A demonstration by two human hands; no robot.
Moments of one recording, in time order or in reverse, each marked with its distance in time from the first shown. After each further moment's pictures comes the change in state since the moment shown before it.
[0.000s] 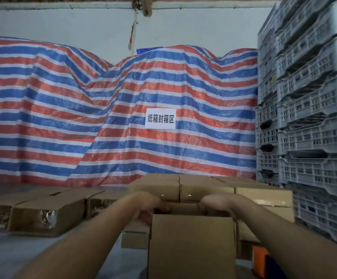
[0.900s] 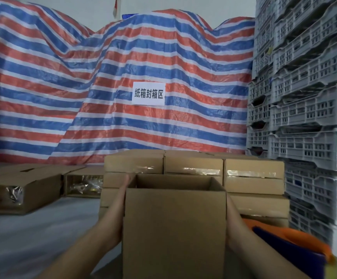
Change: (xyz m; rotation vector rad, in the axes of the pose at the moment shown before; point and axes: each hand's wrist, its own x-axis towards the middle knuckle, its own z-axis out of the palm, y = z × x) left_hand -0.005 -0.074 0.075 -0.983 0.028 0.227; right_hand -0.022 0.083 0.072 1.171 0.130 -0.113
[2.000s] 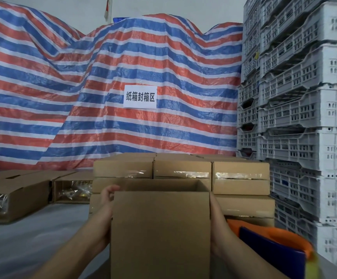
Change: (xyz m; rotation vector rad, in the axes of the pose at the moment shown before) left_hand -0.013 0.008 0.007 0.085 0.045 0.051; right_hand 0.006 0.013 0.000 0.170 0.033 -0.005
